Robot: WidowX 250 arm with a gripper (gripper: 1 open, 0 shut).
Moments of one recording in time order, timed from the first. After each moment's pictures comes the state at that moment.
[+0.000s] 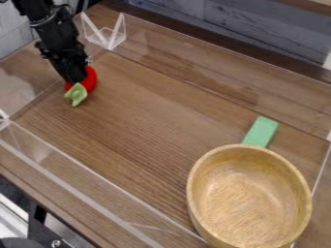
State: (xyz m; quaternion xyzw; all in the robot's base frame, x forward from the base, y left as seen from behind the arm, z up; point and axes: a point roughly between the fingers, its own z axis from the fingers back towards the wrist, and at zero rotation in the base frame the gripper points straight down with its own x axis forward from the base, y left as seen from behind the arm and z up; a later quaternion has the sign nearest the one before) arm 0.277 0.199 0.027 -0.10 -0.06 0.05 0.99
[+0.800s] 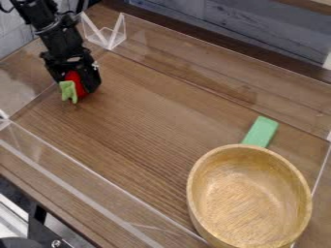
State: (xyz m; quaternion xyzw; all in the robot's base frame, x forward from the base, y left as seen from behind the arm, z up) arm 0.282 0.180 0.028 -0.15 -0.05 0.06 0.99
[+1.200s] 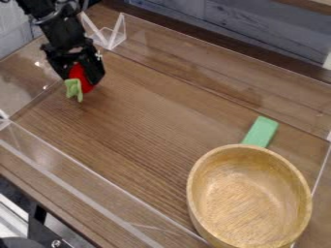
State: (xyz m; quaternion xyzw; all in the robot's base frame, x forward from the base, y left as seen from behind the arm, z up) arm 0.281 0.172 0.058 -0.15 -0.08 0.07 0.98
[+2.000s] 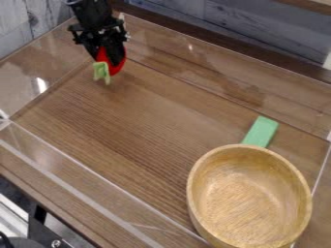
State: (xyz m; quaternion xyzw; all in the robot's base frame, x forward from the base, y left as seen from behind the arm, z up) arm 0.325 0.167 0.054 -0.14 -0.08 0.09 0.98
